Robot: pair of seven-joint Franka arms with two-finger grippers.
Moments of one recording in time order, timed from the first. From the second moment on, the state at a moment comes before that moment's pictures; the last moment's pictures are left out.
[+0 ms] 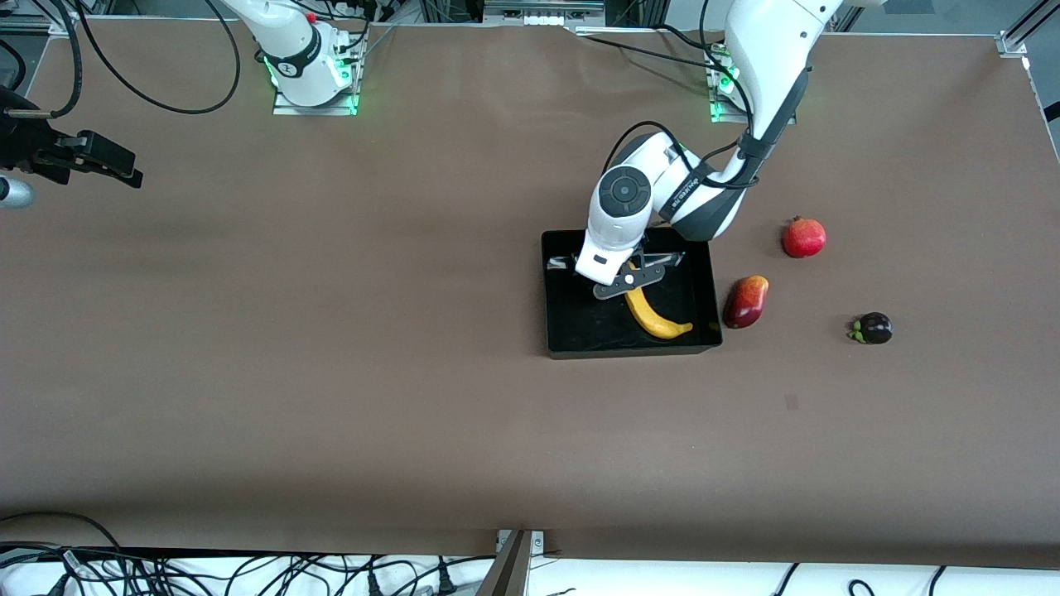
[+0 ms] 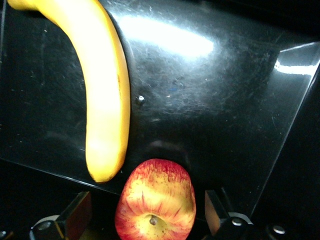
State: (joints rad) left arm -0.40 0.54 -0.28 -1.88 0.13 2.29 -1.09; right arm -0.01 0.01 0.00 -1.56 -0.01 1.46 0.03
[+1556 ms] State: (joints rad) left arm -0.40 0.58 -0.30 -1.92 0.13 2.36 -1.15; right arm -0.01 0.01 0.00 -1.56 -0.01 1.46 0.03
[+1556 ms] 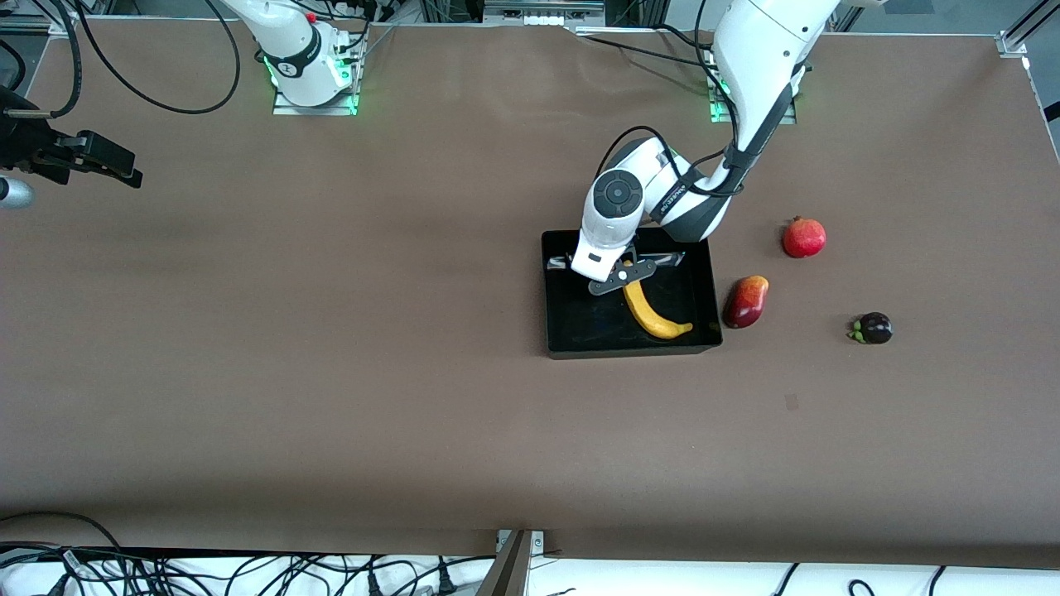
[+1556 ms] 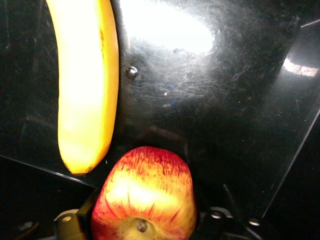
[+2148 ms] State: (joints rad) left arm -0.40 0.58 -0.30 -1.92 0.13 2.36 -1.16; right arm -0.01 0.01 -0.01 -1.56 -0.01 1.46 0.03
